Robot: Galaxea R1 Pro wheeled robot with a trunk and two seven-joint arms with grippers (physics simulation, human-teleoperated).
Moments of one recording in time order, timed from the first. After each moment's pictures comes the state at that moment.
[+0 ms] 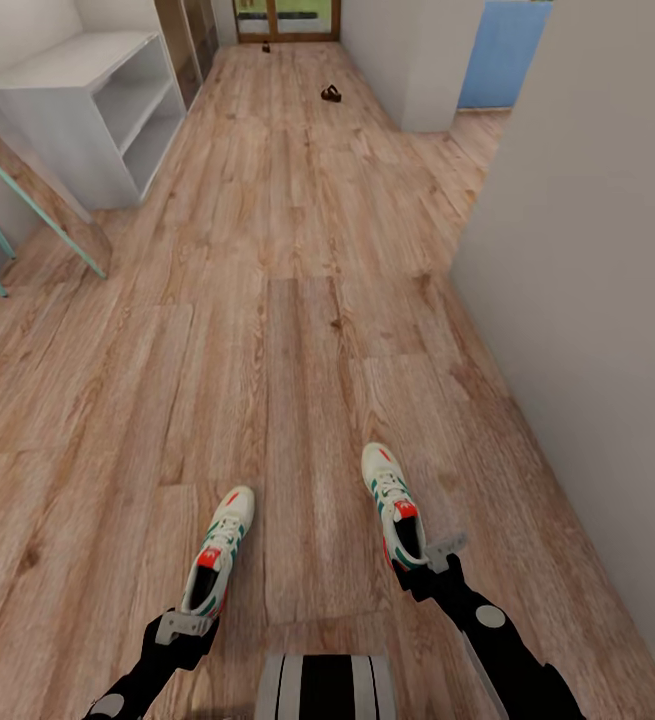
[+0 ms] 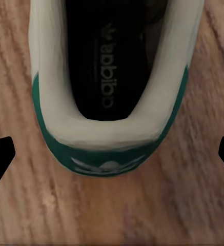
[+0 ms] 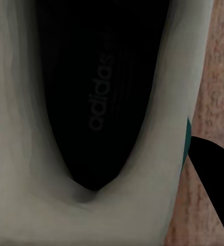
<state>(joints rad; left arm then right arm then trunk) -0.45 0.10 0.09 -0.24 -0.12 -0.46 -0.21 -0.38 -0.01 0.05 -0.85 0.17 0.01 0.21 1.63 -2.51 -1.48</state>
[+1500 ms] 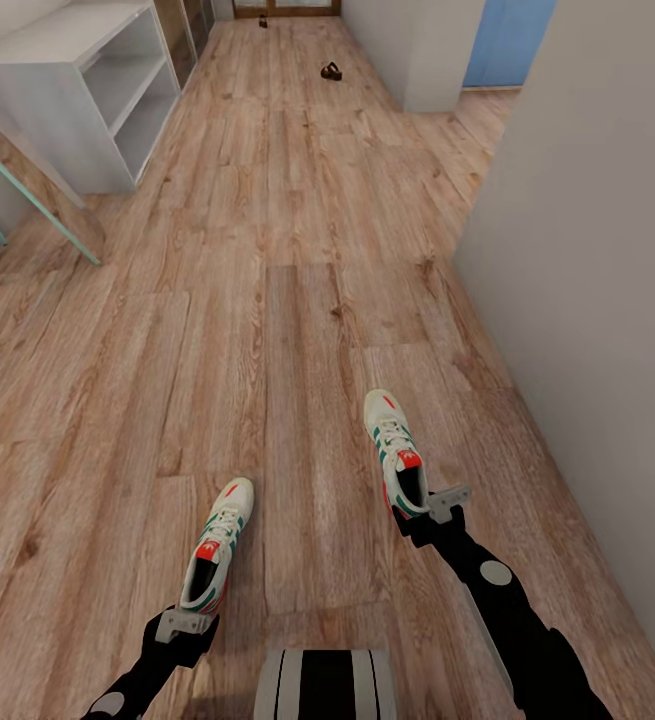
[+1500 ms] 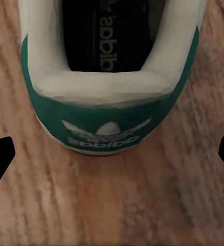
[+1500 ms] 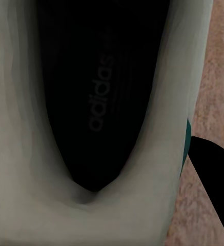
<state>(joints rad) -0.45 0.10 0.09 -0.24 -0.12 -0.47 -0.21 -0.38 -0.01 0.05 -1.16 0.16 0.13 0.21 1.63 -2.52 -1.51</state>
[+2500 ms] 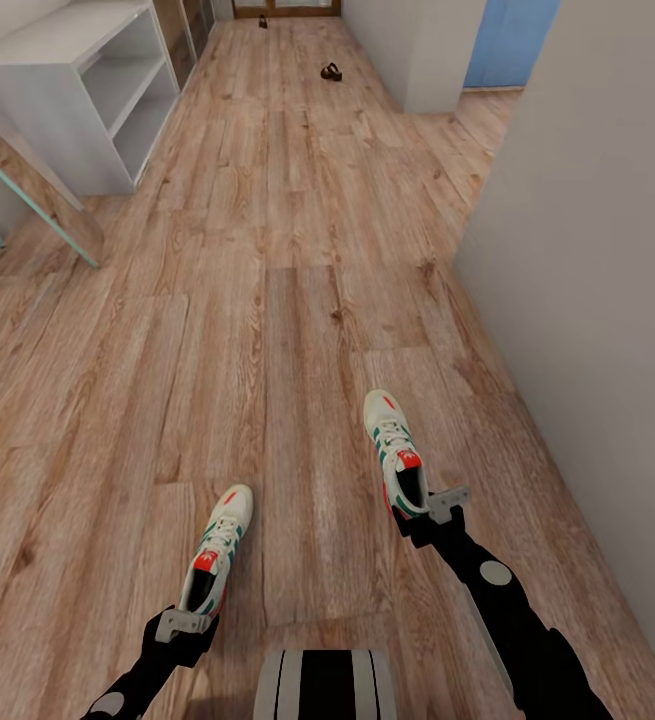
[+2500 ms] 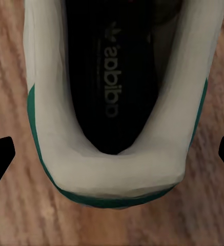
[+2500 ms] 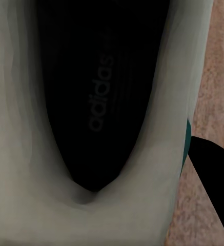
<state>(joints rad) -0.45 0.10 0.09 -0.24 -0.12 -0.47 -0.21 -0.38 -0.01 0.06 -1.16 0.16 0.13 0.21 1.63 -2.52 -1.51</state>
